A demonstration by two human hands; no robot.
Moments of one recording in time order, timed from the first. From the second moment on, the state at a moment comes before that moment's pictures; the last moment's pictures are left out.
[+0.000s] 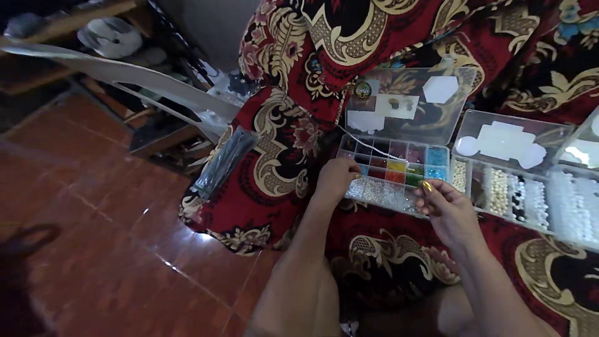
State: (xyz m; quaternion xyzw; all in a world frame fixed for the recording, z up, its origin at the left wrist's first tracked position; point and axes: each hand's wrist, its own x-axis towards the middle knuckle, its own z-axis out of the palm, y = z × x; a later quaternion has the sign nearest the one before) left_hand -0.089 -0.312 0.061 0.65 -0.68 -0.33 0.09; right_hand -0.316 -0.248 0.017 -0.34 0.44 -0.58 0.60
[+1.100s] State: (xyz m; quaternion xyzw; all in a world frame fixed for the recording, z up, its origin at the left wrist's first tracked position) left_hand -0.128 -0.302 0.053 0.59 -0.73 -0.34 -0.02; right_hand -0.323 -0.249 0.018 -0.32 0.47 -0.57 0.59
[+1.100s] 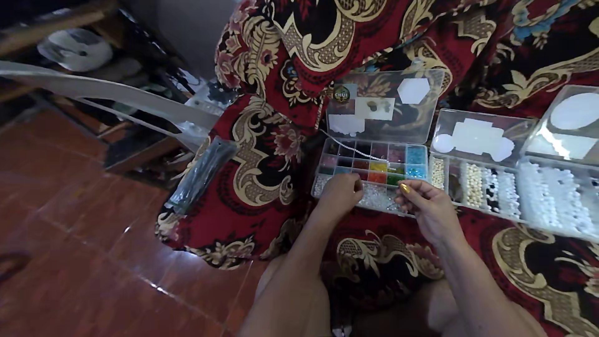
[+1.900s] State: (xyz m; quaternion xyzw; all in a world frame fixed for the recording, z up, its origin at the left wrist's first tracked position) left_hand -0.128 -0.301 0.047 0.56 -0.66 -0.45 0.21; right_hand -0.311 -0.246 0.020 -0.35 0.48 -0.57 0.57
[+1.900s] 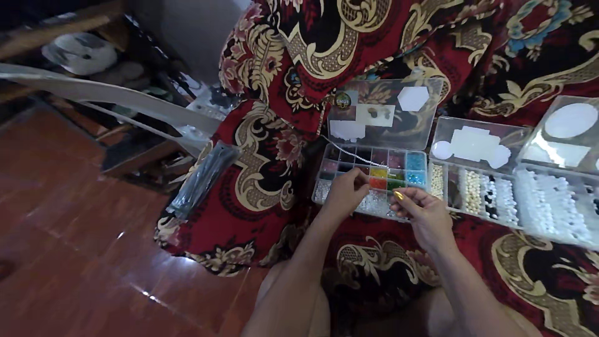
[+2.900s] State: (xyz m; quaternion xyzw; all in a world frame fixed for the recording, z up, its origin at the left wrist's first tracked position) left_hand -0.126 -0.297 0.047 0.43 -0.52 -0.67 0.31; right_hand -0.314 -0.246 0.012 -0.30 0.36 -0.57 0.67
